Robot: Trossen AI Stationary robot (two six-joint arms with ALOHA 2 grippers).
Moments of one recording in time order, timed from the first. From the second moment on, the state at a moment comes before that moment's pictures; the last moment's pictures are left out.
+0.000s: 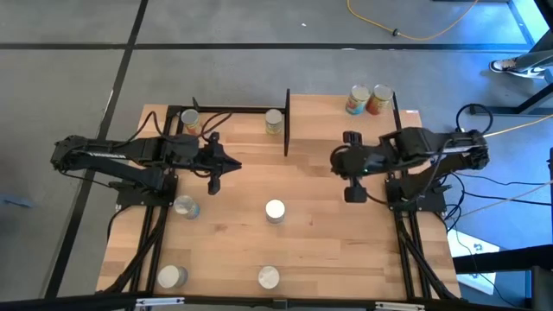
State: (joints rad) left arm 0.01 0.88 0.80 -0.31 -0.10 -0.12; right arm 0.22 1.40 1.68 -1.32 0.28 0.08
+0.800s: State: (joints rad) left arm 0.18 0.90 0.80 -0.21 -0.25 -0.01; right arm 0.37 1.39 1.88 -1.44 0.44 0.13
